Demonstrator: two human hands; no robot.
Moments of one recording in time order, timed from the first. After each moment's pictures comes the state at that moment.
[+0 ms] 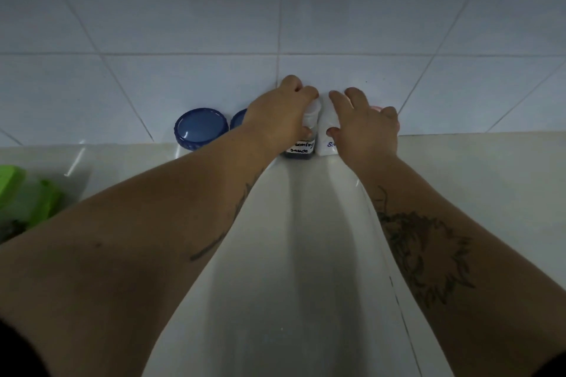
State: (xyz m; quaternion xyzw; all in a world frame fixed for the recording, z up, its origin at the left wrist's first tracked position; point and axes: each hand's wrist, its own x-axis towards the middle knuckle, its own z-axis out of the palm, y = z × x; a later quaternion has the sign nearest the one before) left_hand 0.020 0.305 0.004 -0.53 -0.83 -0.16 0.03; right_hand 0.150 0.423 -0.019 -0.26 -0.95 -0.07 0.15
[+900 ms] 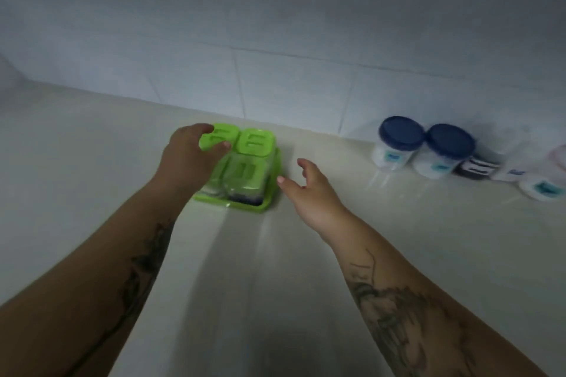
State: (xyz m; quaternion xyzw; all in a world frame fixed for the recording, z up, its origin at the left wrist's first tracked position) left_hand -0.078 -0.162 0.013 -0.07 -0.92 -0.38 0.00; right_hand 0.040 0.027 -0.019 -0.20 -0.82 0.54 0.00
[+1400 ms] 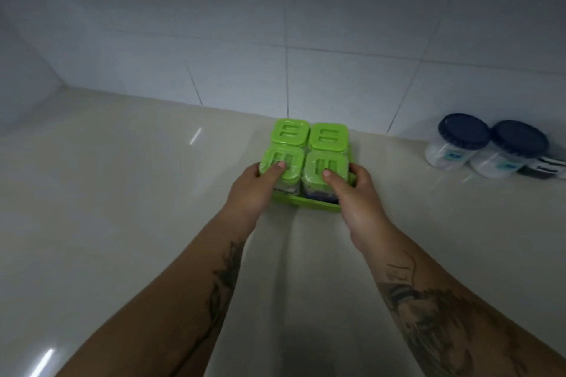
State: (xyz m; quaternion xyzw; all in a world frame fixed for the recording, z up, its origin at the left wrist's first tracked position) left_hand -0.069 -0.186 -0.034 0.01 -0.80 -0.58 -0.16; right_hand 0.009 -0.028 -0.045 -0.31 -0.65 0.68 0.15
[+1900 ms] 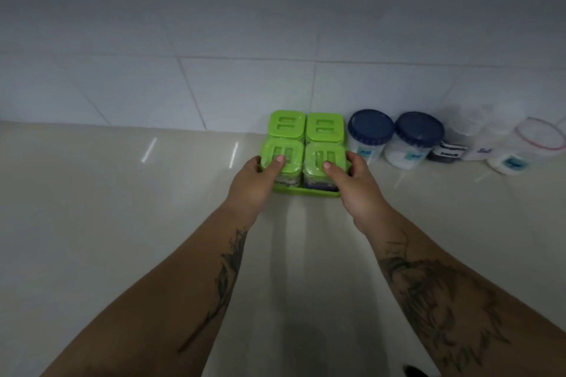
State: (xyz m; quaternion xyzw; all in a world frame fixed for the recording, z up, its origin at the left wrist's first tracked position) left_hand -0.058 -0.026 -0.046 -0.06 -0.82 -0.53 -0.21; right_hand 0.041 0.130 -0.053 -0.32 -0.66 0.67 0.15
